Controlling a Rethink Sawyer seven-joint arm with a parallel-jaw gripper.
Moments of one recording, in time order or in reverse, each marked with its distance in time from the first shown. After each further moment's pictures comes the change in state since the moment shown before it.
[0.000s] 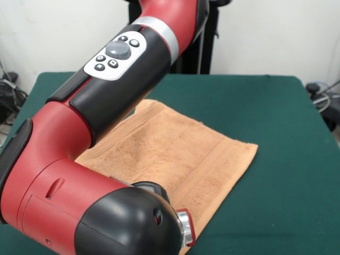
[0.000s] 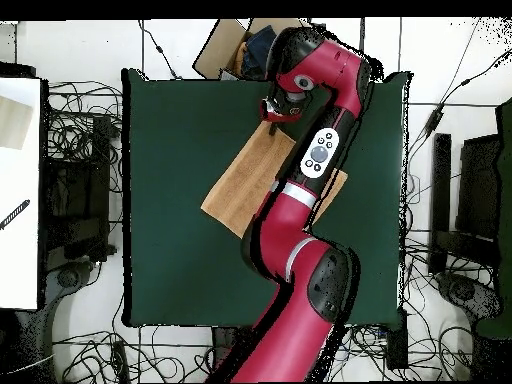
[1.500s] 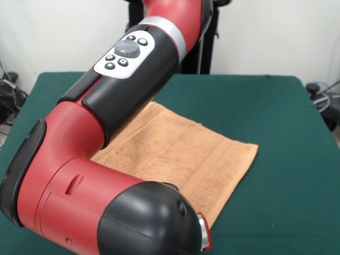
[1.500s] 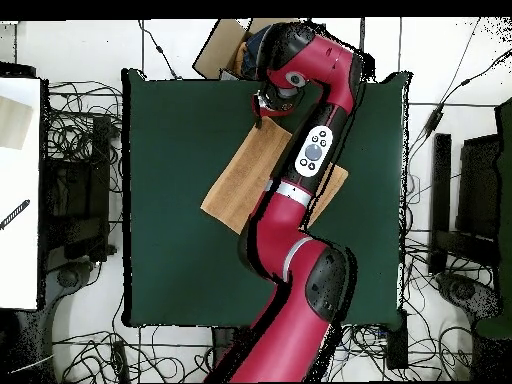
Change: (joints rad) arm 0.008 0.006 0.021 0.036 0.021 -0.036 0.000
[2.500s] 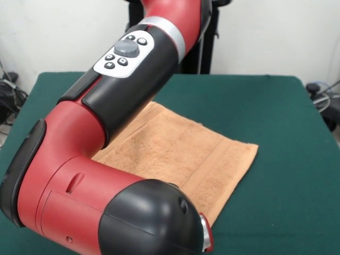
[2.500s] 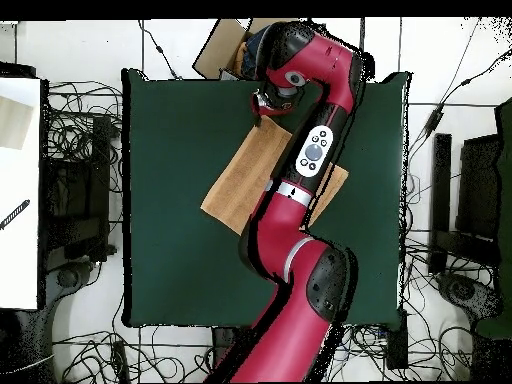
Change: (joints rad) arm -0.004 0.002 0.000 0.015 0.019 -0.008 0.000
